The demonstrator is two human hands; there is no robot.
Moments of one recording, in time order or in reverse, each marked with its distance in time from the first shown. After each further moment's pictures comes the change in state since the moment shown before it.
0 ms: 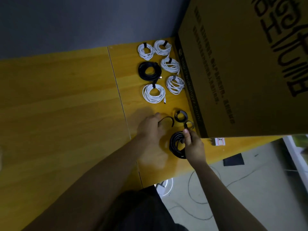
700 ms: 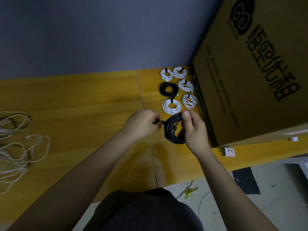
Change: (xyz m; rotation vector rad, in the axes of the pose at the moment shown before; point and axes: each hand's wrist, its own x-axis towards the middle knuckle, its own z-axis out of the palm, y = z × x) left_hand -0.109 0.006 -0.166 0.073 0.134 0.143; right_hand -0.059 -0.151 -0.002 0.227 -0.051 -0.511
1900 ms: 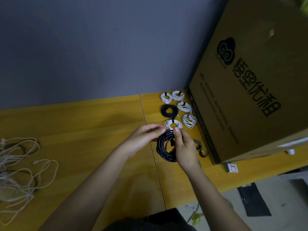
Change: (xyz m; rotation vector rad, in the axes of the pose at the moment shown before) left_hand -0.017 -0.014 -0.032 -1.045 -0.172 -0.027; right_hand -0.009 -0.024 0.043 0.081 0.064 0.094
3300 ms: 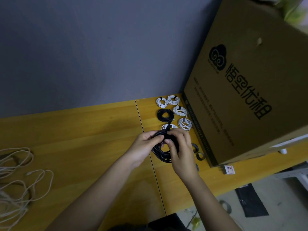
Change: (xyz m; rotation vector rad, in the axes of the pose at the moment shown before) left_hand 0.002 -0.008 0.019 -0.207 0.089 0.017; right_hand -0.007 -0.001 0.000 -0.281 0.103 -0.411
